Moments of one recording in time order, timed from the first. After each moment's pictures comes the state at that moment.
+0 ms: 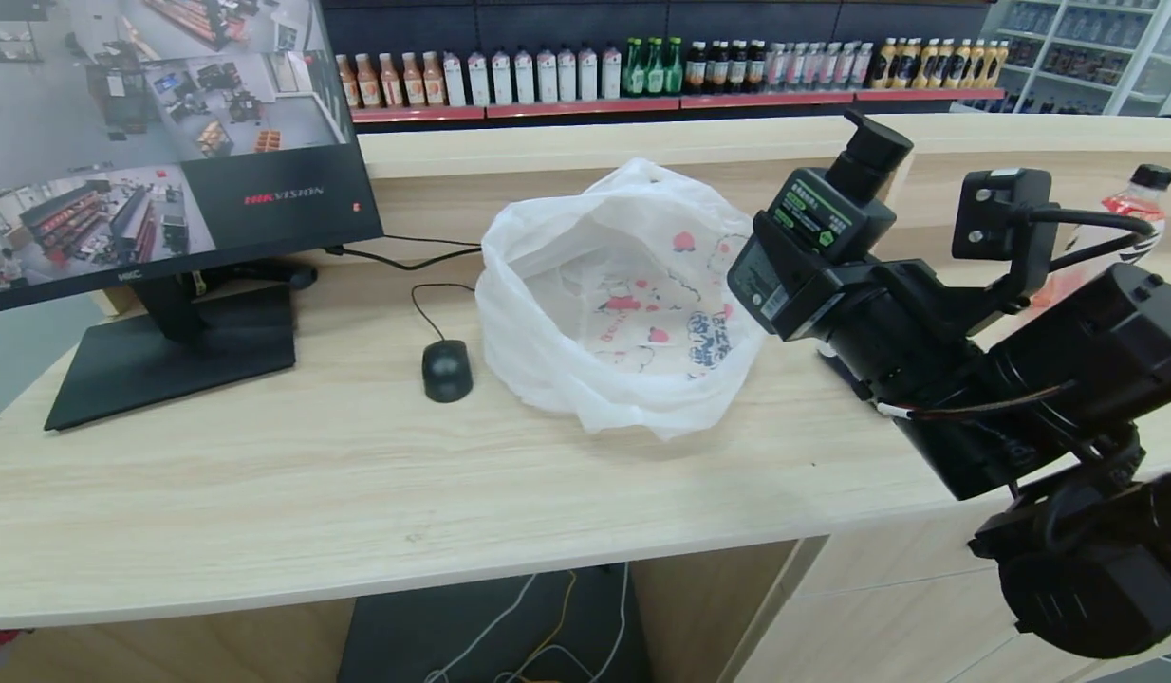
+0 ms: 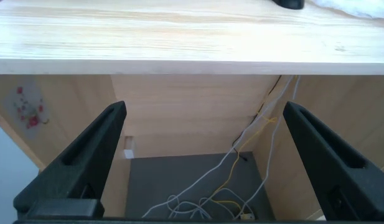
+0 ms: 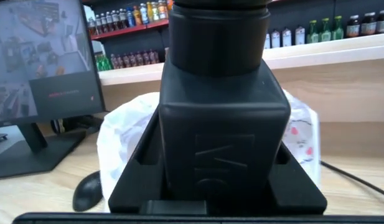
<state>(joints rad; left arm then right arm) 0.00 0.00 0.00 0.00 0.00 0.01 0.57 1.80 -0.72 -1.57 -0.11 0.05</state>
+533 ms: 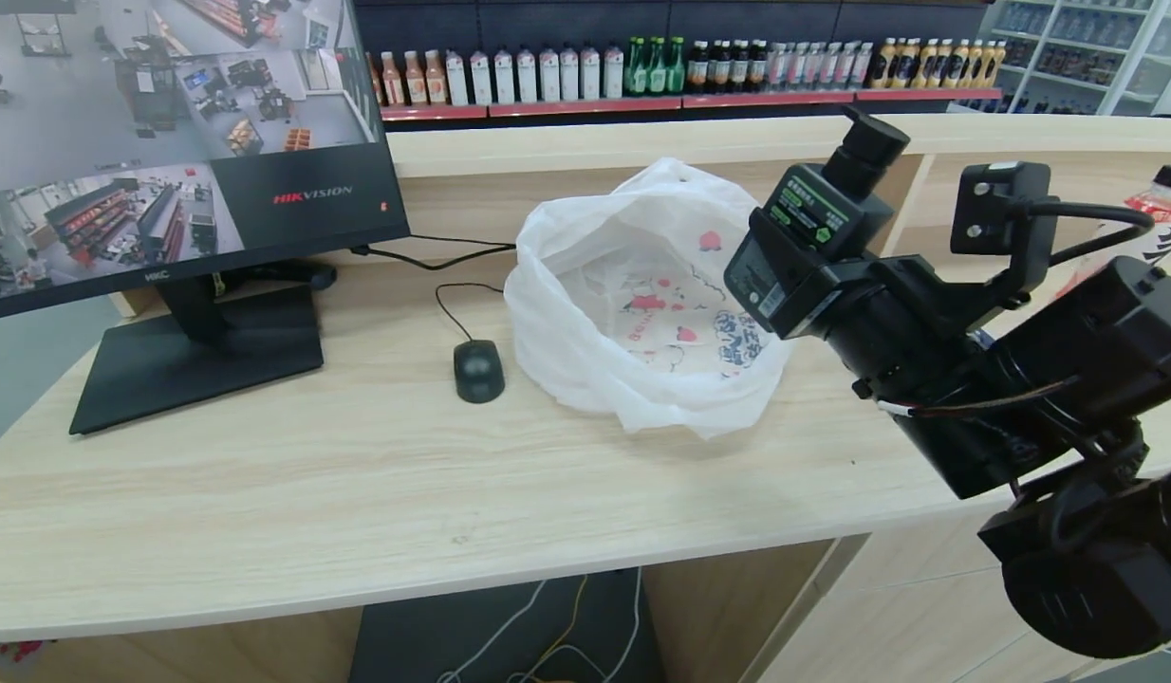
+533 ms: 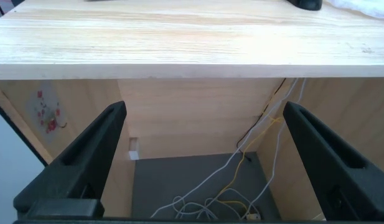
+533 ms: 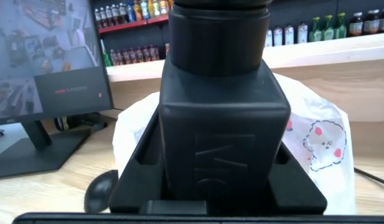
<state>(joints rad) 0.00 0.00 0.00 0.00 0.00 0.01 0.57 1.79 -0.74 -1.53 -0.11 0.04</state>
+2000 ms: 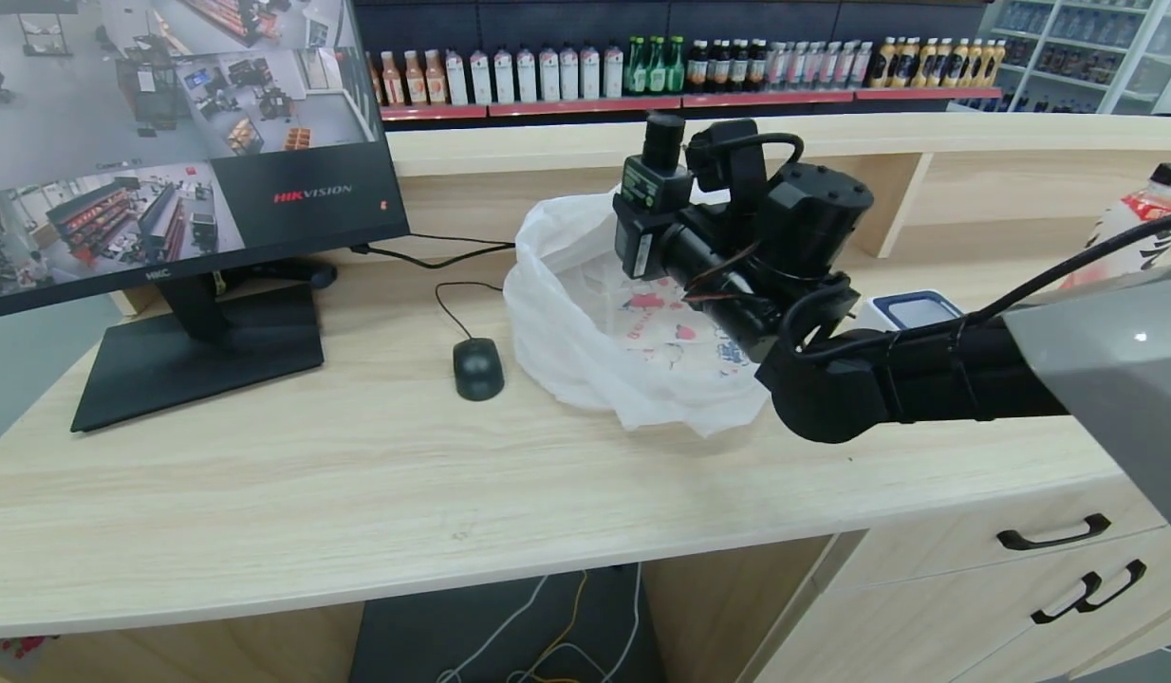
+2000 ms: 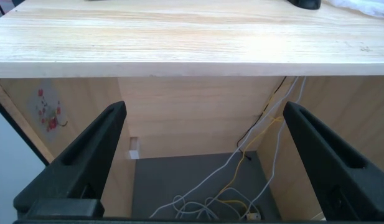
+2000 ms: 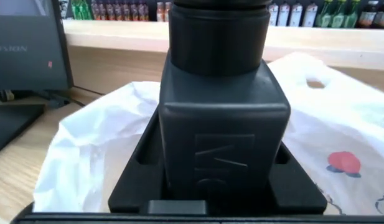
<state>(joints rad) 0.00 0.00 0.00 0.00 0.00 0.01 0.58 2.17 -1.55 -0.96 -0.11 -0.10</state>
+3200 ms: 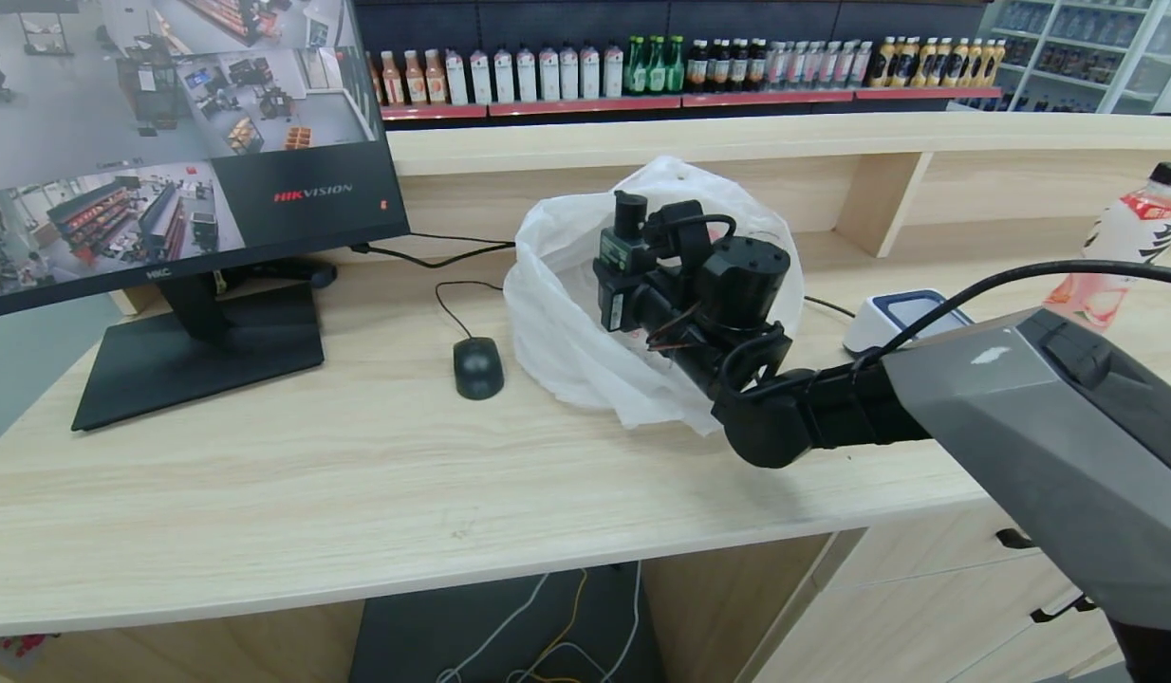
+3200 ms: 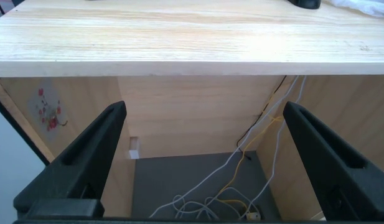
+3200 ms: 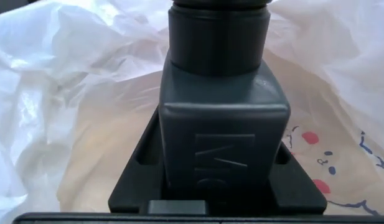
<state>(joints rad) 0.00 0.00 0.00 0.00 0.00 0.01 0.58 2.33 -1.61 -0.95 -0.11 -0.09</state>
